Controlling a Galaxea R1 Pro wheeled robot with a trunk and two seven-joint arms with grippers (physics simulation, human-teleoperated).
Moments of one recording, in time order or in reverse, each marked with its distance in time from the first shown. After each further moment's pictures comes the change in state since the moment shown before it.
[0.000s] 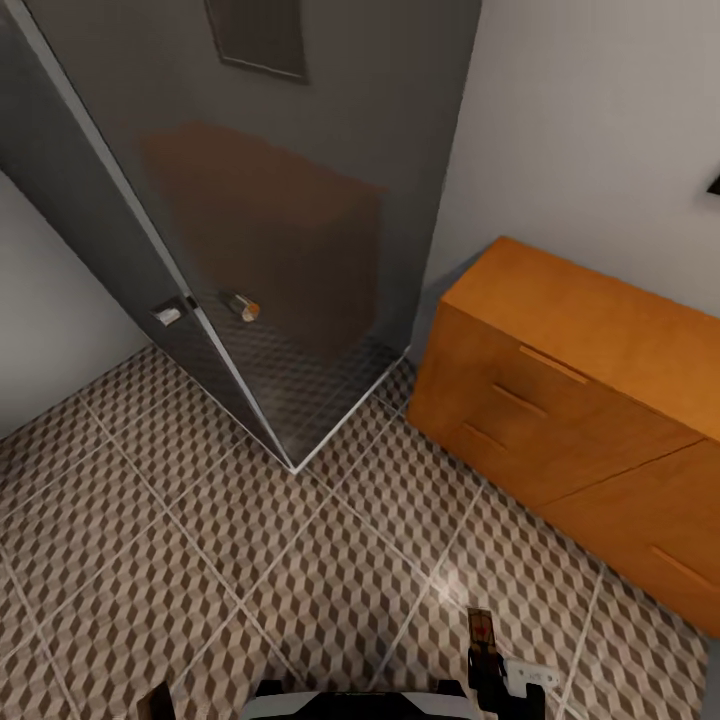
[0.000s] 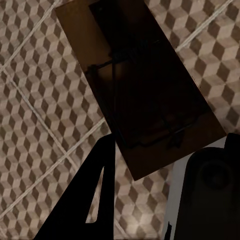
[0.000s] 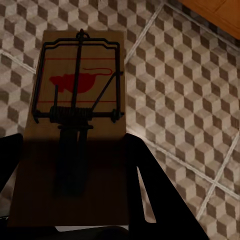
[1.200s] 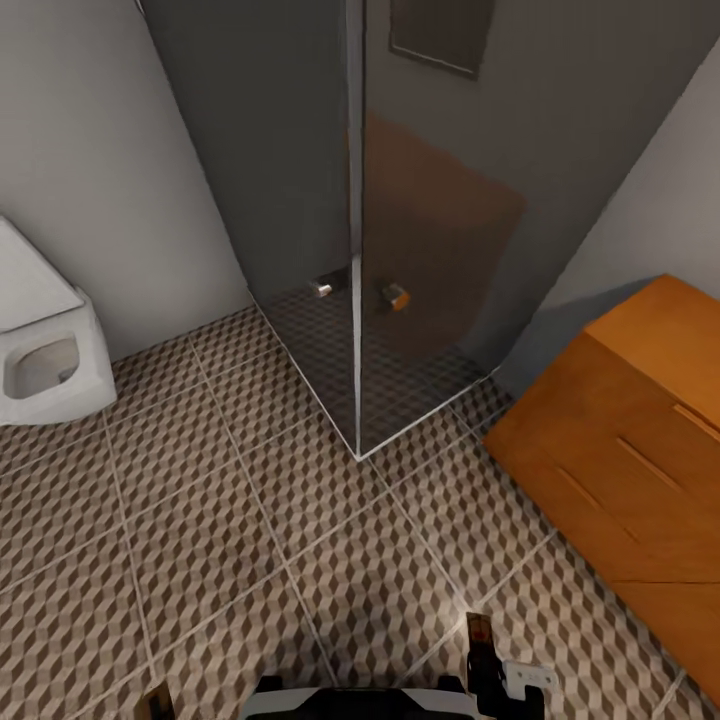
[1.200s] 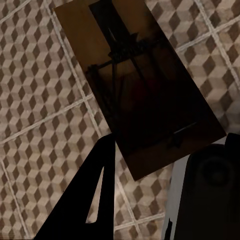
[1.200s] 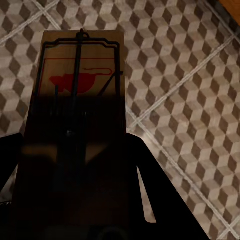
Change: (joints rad) left arm 0.000 0.000 0.000 0.000 0.000 0.000 0.000; right arm 0.000 0.001 0.000 0.000 0.000 0.040 0.001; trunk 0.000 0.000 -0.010
